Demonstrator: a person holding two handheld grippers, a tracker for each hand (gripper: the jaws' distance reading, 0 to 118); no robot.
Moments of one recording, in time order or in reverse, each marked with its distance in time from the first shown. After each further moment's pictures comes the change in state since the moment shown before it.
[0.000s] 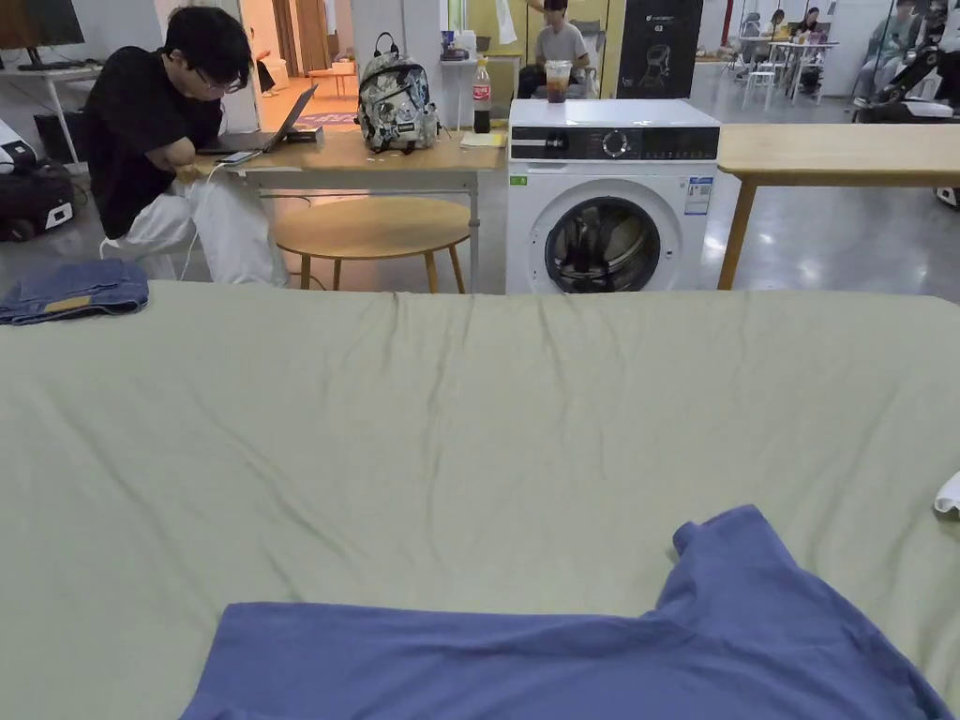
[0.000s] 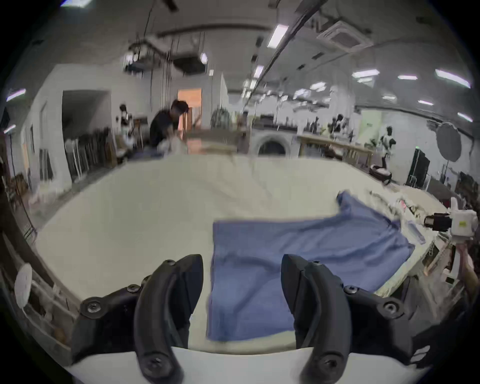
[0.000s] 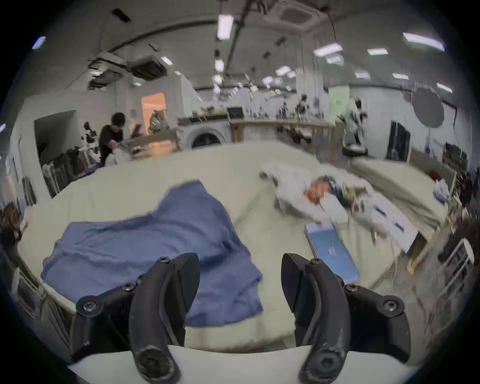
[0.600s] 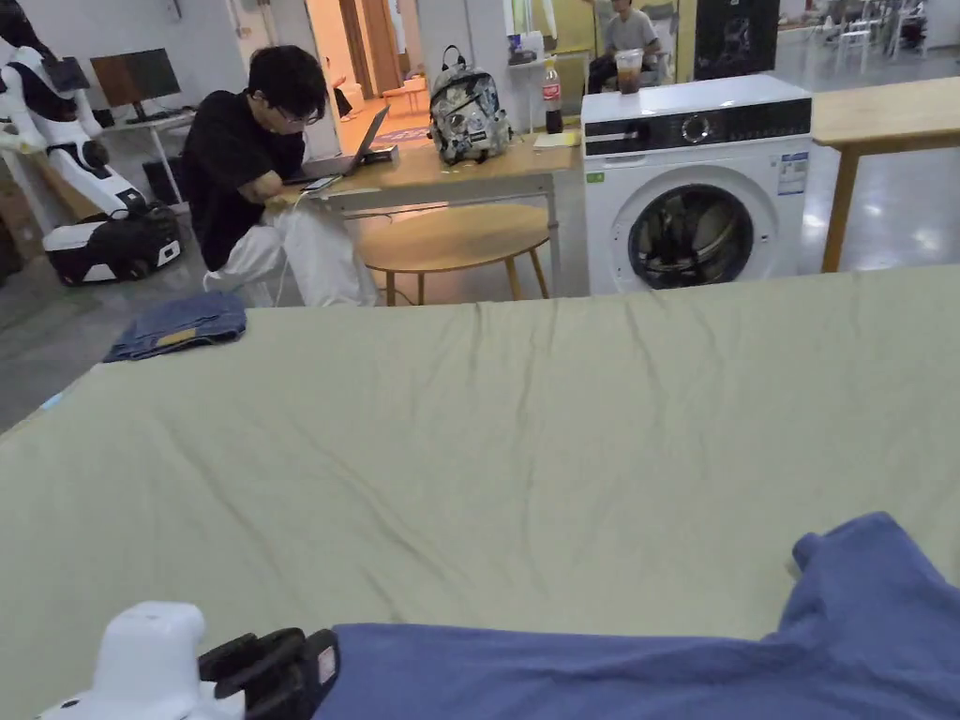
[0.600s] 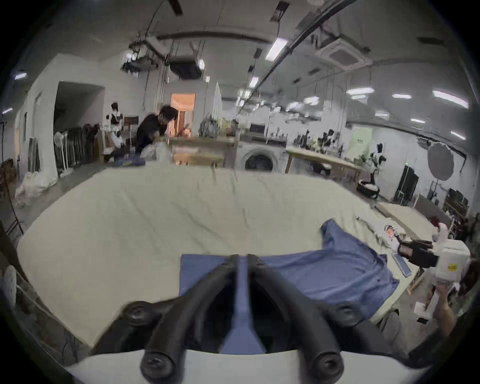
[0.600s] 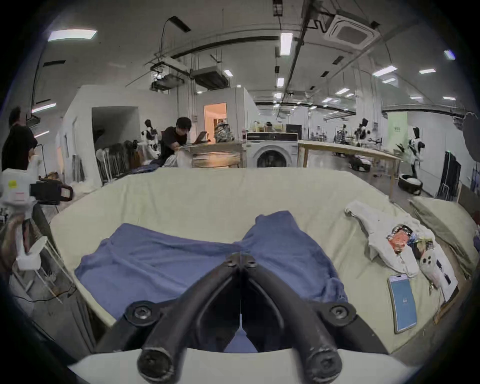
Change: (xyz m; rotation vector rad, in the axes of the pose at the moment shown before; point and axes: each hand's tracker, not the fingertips) left arm -0.007 0.050 -0.098 -0.183 -0.075 0.106; right arm -0.093 0.020 -0.040 0.025 0.292 0.110
